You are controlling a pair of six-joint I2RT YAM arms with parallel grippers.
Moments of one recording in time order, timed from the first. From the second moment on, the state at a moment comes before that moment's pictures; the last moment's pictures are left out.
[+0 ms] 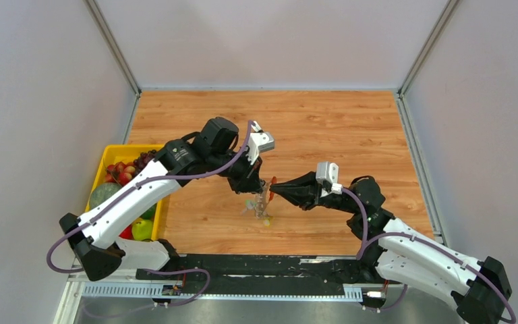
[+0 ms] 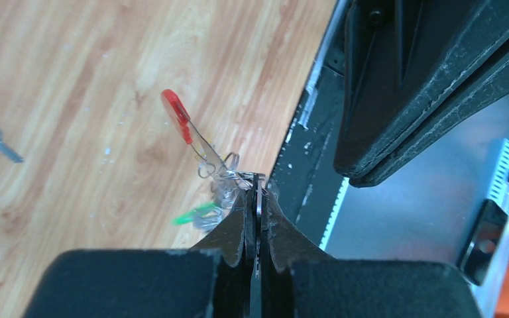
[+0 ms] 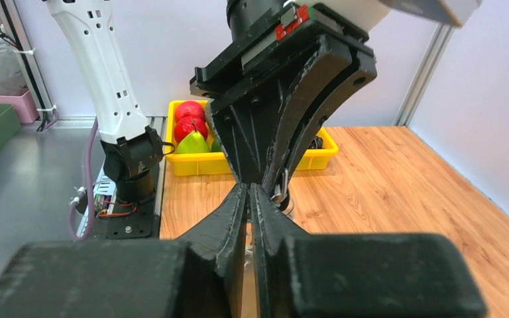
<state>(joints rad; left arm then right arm) -0.82 1.28 1.39 -0.90 0.53 -0.02 0.85 0.79 0.49 0.62 -0.54 0.06</state>
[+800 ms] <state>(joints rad) -0.82 1.16 1.42 -0.89 0.51 0.09 0.85 0.88 0.55 0.58 -0.63 0.07</state>
